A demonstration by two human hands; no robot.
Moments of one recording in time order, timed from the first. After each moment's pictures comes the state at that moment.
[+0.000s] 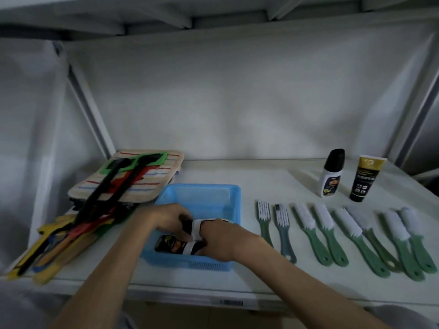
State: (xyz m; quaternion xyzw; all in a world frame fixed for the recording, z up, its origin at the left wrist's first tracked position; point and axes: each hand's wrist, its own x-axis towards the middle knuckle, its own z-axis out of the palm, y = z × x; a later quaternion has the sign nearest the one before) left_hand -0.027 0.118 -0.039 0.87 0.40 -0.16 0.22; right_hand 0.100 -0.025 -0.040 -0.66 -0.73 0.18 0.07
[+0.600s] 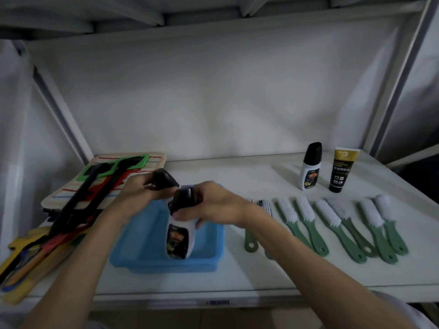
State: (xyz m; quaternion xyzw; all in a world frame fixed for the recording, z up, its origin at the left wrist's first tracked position) left_hand -0.029 0.109 -0.002 0.77 0.32 0.30 0.46; right_hand 0.141 -0.020 0.005 -0.56 -0.59 0.44 0.38
